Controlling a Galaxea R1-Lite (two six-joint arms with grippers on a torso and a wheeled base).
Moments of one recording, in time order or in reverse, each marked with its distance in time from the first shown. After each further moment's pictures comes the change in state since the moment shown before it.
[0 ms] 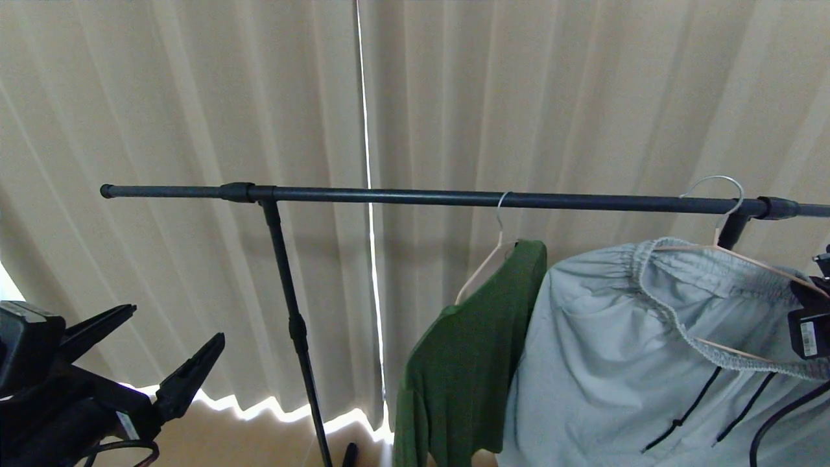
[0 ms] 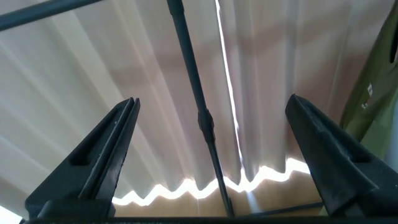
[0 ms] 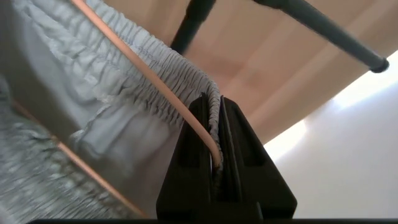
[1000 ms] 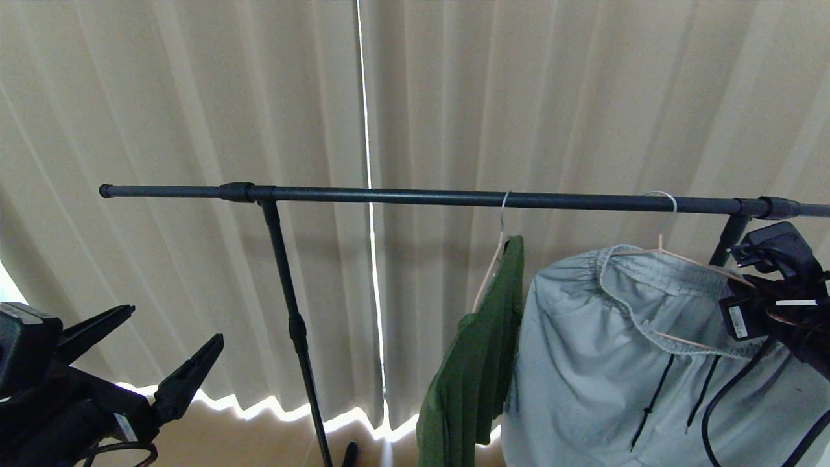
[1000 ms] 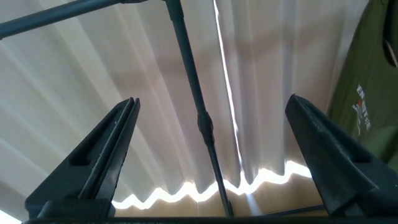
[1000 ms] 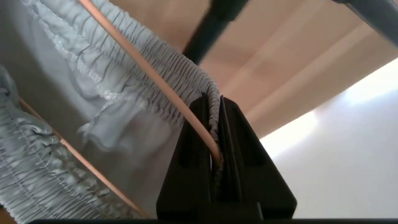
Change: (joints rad) left arm 0.000 -0.008 0.003 0.002 0.000 0.000; right arm 0.087 0.242 -0.100 -0.039 -0.077 0.022
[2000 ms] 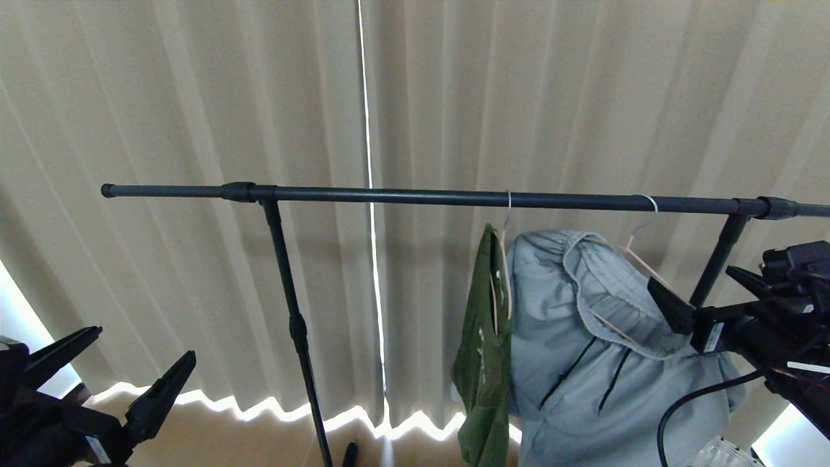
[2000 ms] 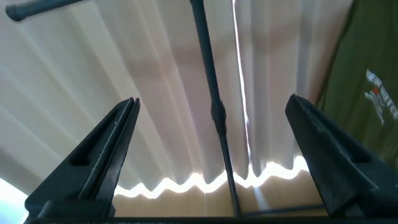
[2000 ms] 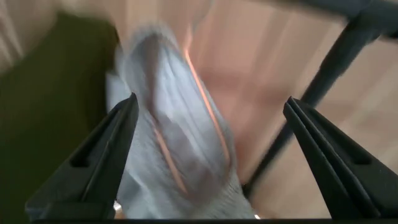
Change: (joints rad) left arm 0.066 -0.076 0.065 0.026 0.009 -0.003; right arm 0.209 -0.020 0.263 -0.471 0.120 0.291
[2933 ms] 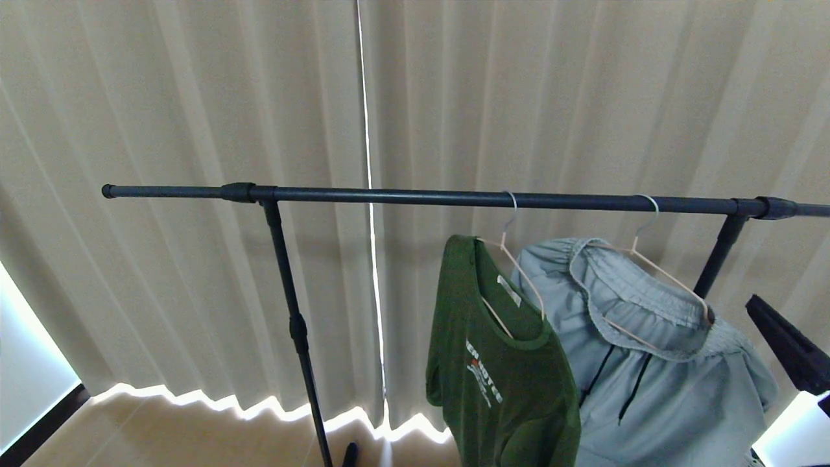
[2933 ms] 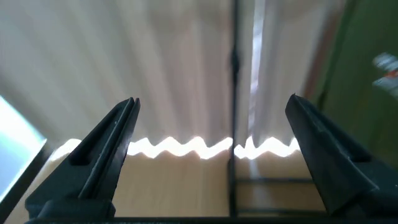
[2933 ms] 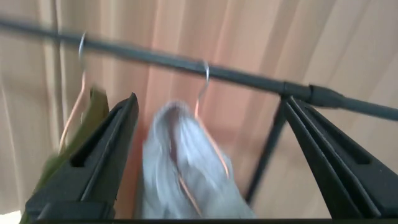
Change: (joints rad) left arm 0.199 -0.731 0.004 0.818 -0.007 -0.104; right arm 0.092 -0.607 0.064 0.386 0.030 -0.106
